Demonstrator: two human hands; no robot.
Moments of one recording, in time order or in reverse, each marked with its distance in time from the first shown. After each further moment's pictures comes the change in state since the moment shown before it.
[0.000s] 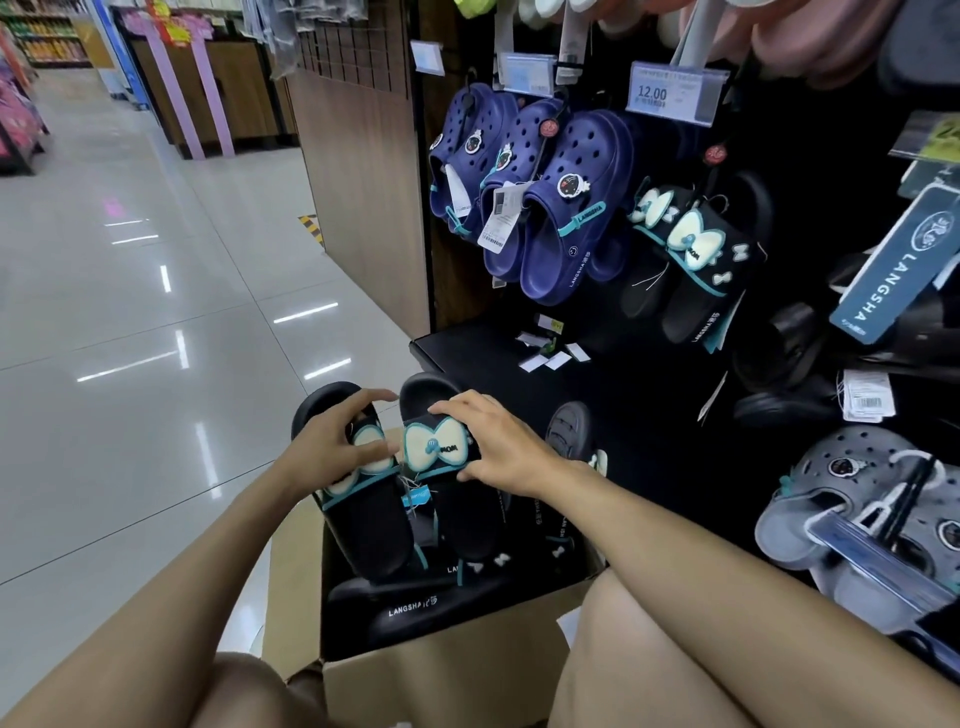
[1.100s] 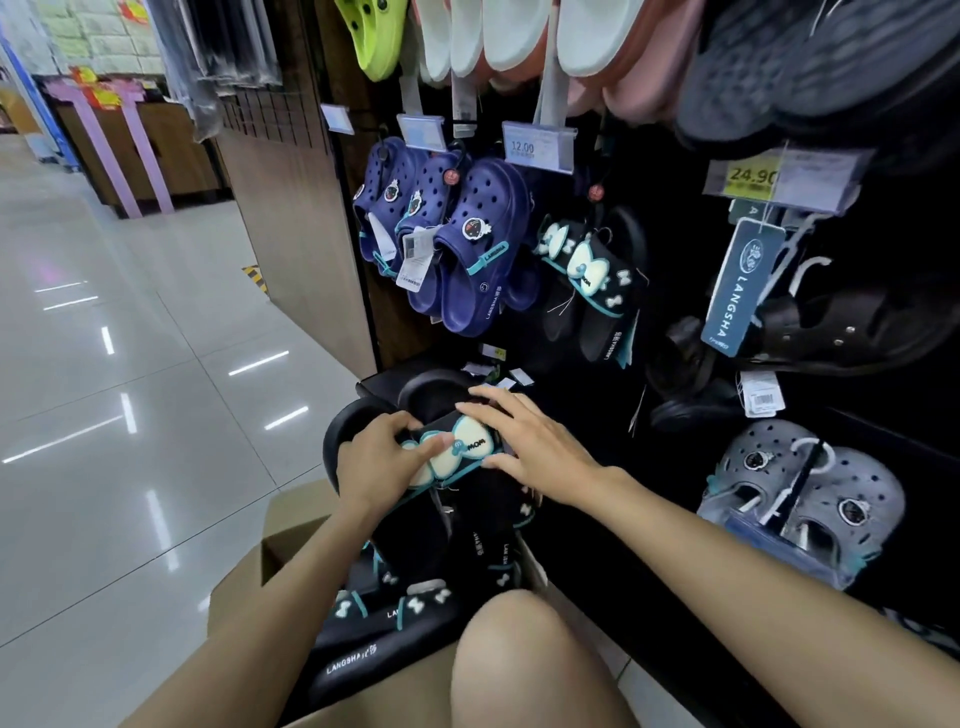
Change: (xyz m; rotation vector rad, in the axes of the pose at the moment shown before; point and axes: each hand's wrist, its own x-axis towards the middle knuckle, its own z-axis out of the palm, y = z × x) left_hand 0.041 0.108 0.096 0.103 0.284 -0.050; right_hand -0.070 0.068 -0.079 -0.205 0.230 -0.030
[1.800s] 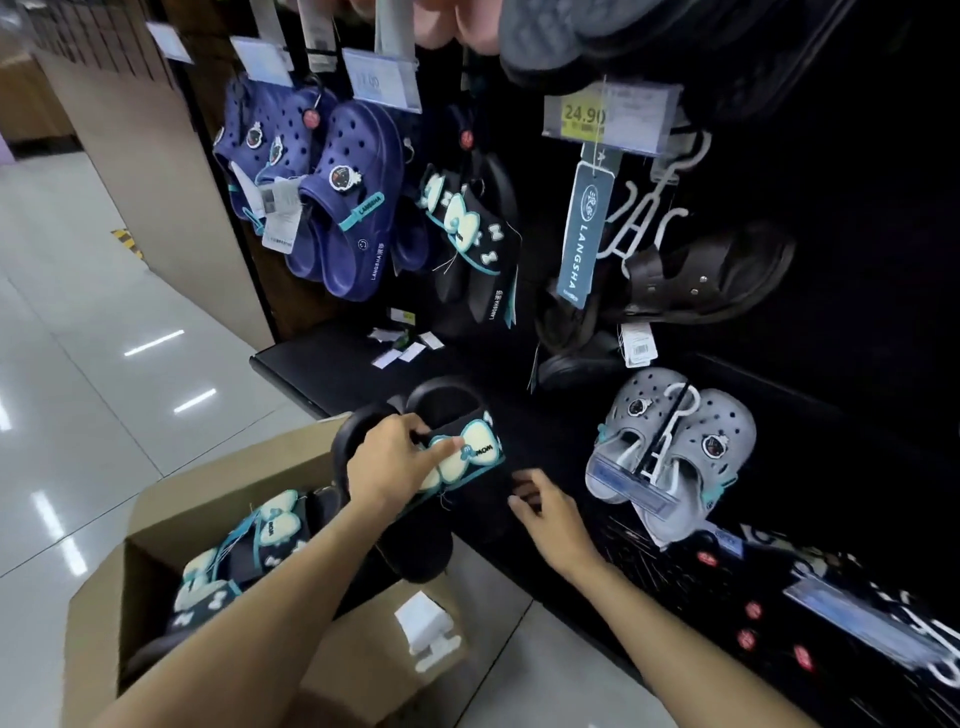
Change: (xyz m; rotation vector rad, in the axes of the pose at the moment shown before) left_hand -0.040 0.086 0.115 0.045 -0.206 0.006; right_hand -0.182 0.092 0.056 0.450 0.158 0.781
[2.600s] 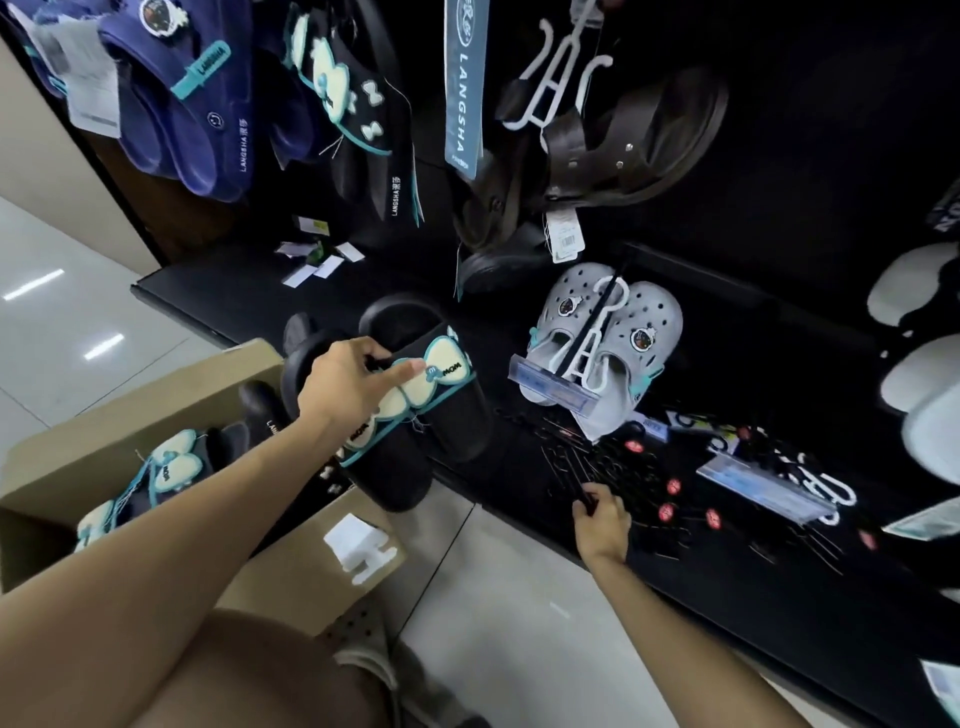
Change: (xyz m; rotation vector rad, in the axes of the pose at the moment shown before) left_hand 0.002 0.026 0.045 -0.190 -0.201 -0.048; right_hand -0.091 0.181 -0.019 -0.096 0.432 0.651
